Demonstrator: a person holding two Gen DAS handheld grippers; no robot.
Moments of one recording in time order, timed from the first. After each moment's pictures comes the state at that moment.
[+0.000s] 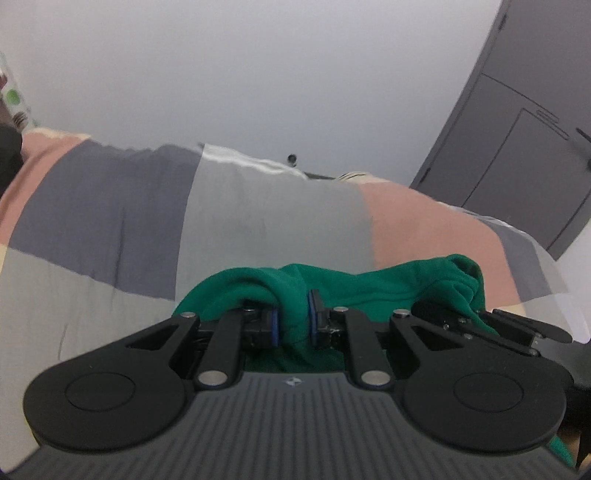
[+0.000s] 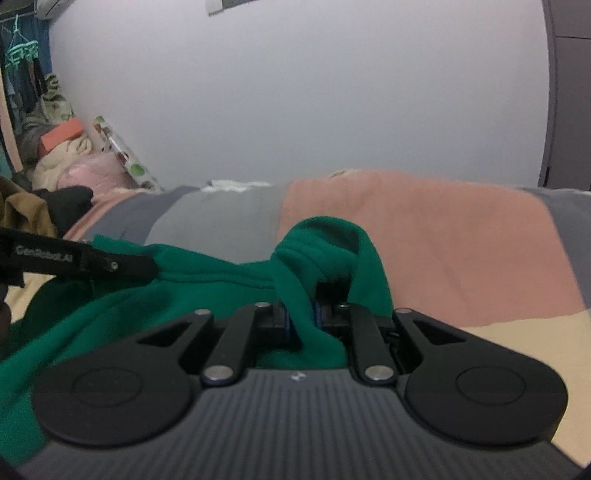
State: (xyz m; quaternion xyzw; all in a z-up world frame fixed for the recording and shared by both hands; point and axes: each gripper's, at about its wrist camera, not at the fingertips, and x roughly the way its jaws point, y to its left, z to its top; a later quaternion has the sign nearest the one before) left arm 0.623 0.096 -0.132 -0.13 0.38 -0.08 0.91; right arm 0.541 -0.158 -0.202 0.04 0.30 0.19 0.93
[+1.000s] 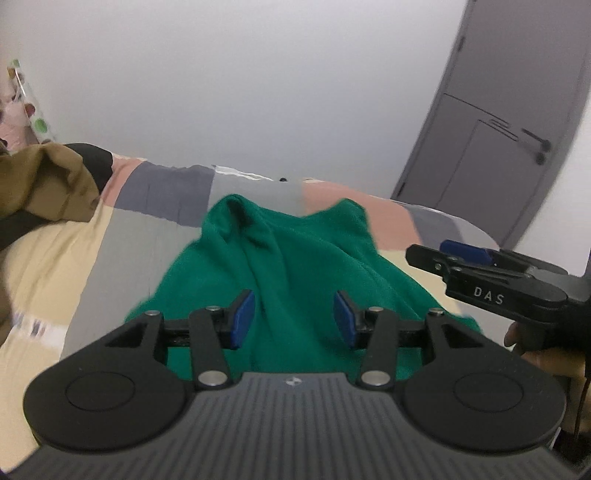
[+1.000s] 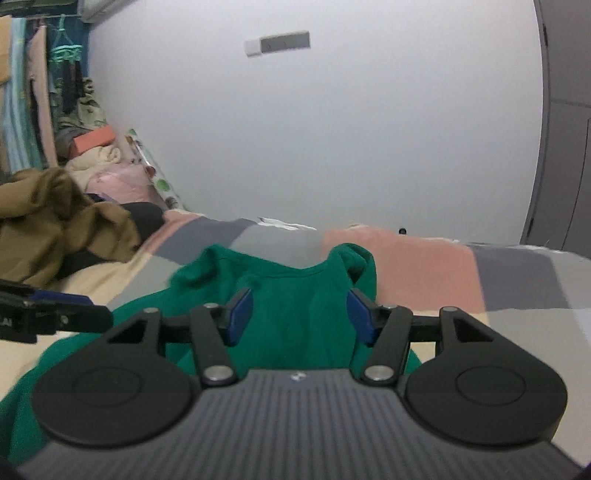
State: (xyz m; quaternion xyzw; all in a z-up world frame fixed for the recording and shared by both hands) left arm 0.357 0.082 -0.007 -0.10 0.32 -0.08 0.94; right arm 0.379 -0.175 -0.094 0.00 0.23 0.21 0.95
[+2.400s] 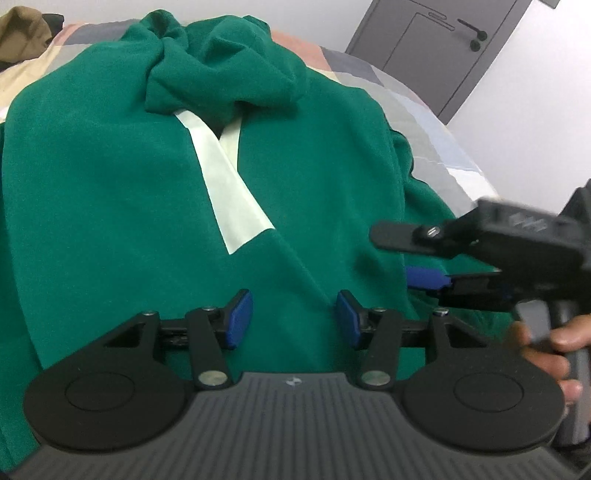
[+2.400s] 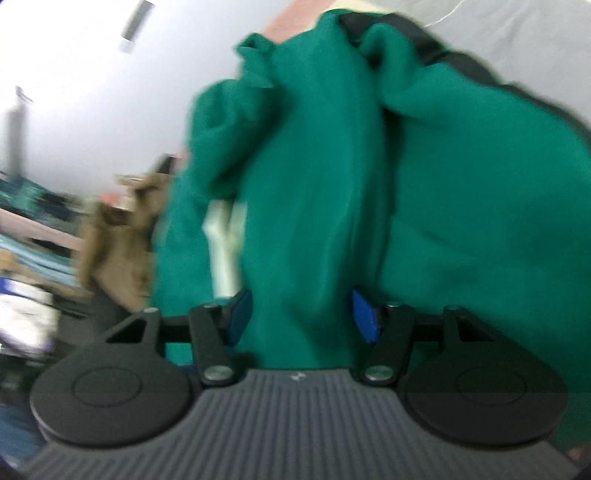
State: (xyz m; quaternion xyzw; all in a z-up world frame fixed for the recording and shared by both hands) left arm 0.172 0.010 -0.114 -0.11 0.46 -0.19 0.86; right arm 0.165 -0.269 -0.210 0.40 0.45 0.20 0.78
